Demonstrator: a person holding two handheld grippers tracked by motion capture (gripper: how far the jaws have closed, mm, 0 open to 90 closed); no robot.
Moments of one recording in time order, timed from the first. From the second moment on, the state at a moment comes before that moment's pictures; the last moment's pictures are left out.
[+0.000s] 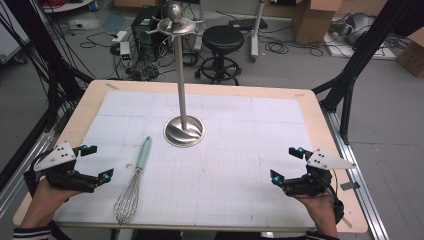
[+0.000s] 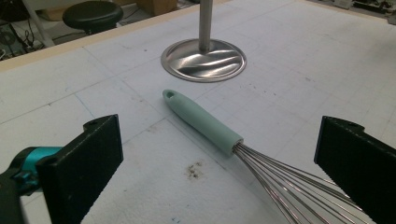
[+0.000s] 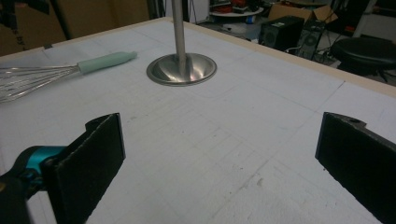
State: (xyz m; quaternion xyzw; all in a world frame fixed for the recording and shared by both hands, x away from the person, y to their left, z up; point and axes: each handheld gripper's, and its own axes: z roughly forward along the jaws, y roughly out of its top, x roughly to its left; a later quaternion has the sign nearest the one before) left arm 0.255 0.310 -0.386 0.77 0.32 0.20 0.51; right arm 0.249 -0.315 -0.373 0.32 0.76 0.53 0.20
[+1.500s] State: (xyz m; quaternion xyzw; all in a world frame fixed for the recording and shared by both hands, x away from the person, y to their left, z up) left arm 0.293 0.274 -0.337 0.85 0.29 0.19 0.41; right arm 0.251 -0.317 -0.372 0.32 0.76 0.53 0.20
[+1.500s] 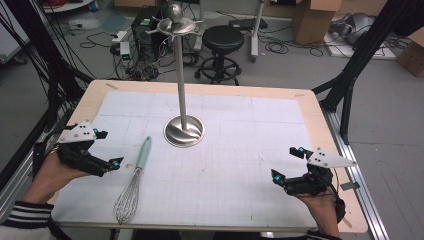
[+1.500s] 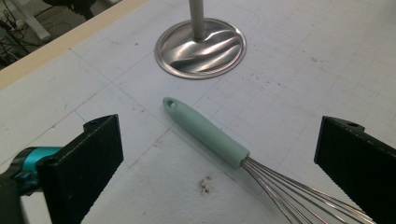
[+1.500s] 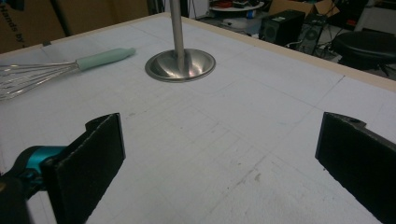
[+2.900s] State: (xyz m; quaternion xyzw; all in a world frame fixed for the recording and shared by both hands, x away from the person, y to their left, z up) left arm 0.343 0.243 -0.346 0.88 0.29 0.14 0.34; right arm 0.252 -0.318 -0.372 0.32 0.76 0.53 0.20
